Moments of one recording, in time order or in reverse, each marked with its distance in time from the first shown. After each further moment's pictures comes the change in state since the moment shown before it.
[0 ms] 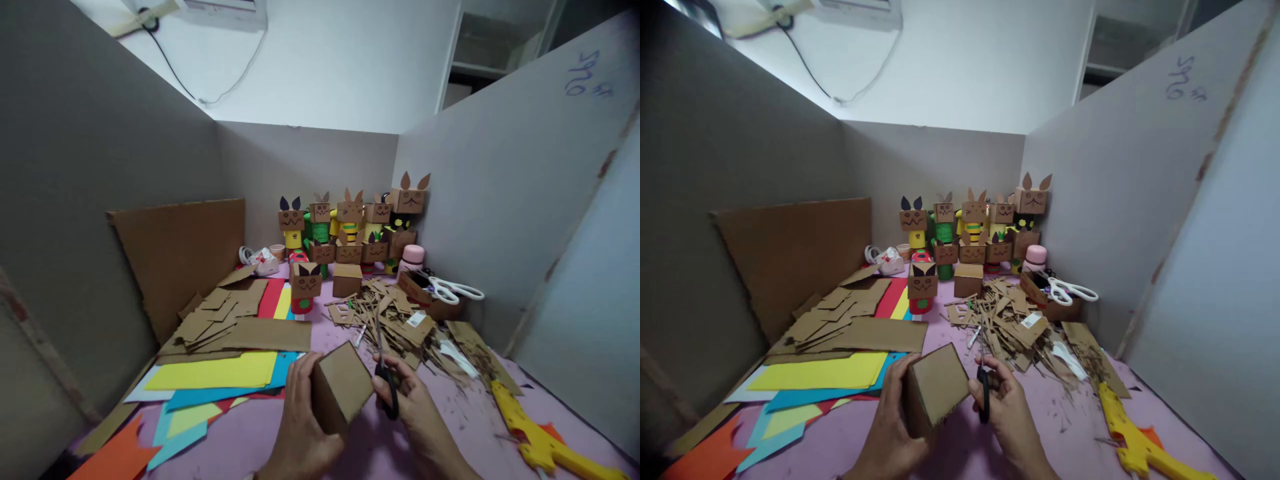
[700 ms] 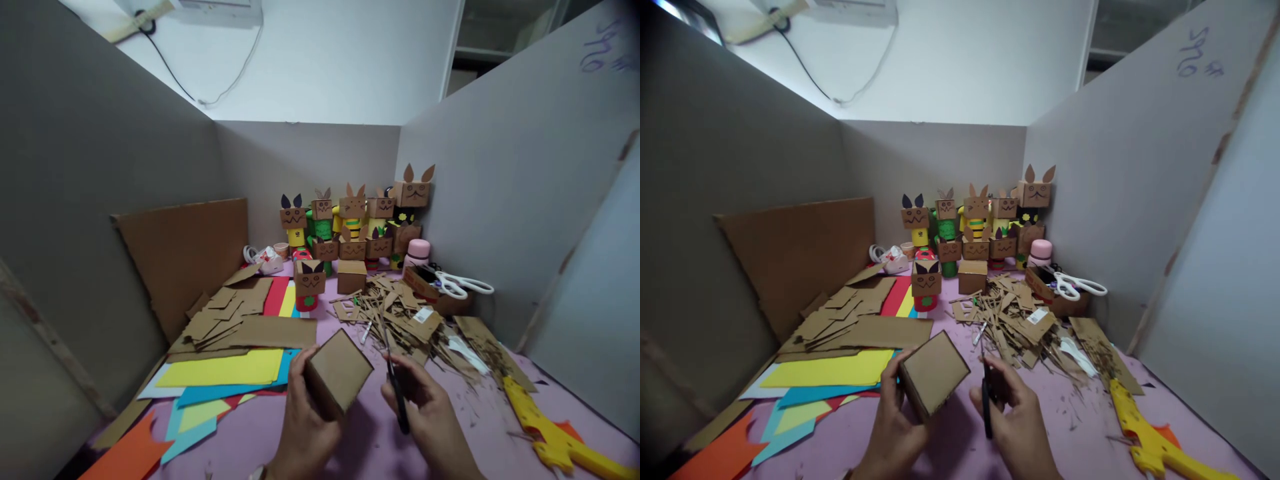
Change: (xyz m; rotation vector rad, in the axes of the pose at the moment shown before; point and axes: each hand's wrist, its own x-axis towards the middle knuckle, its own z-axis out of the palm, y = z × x) left_hand -0.004 -0.006 0.011 -0.151 0.154 -0.144; right_hand -0.006 0.008 -0.013 -0.322 -0.035 -0.248
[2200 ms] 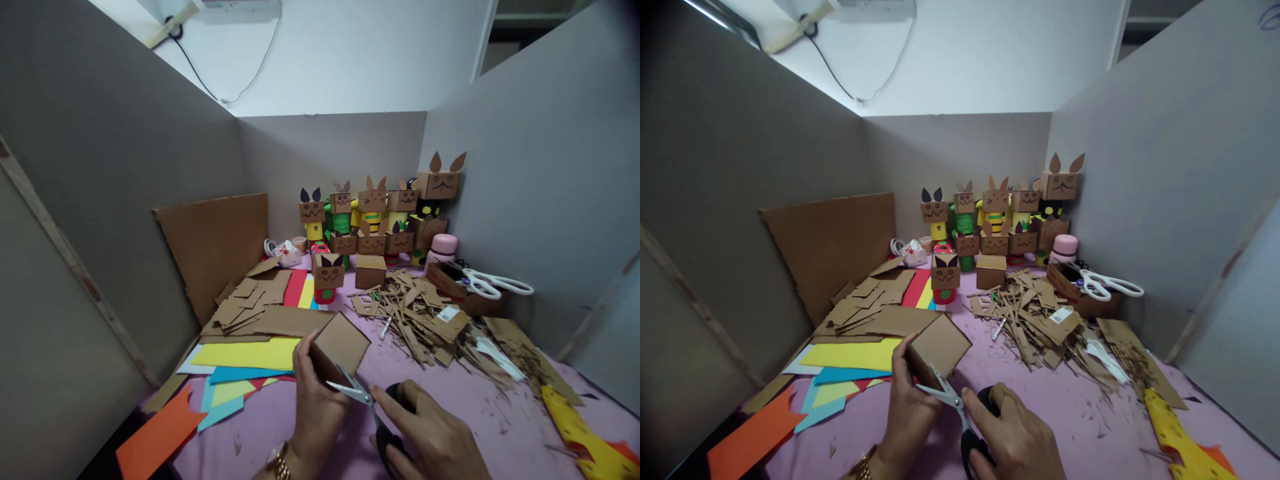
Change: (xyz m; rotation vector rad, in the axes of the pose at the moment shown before) left_hand 0.006 0.009 -0.003 -0.042 0.194 -0.229; right_hand -0.031 -0.006 0.007 -0.920 -0.208 -0.760
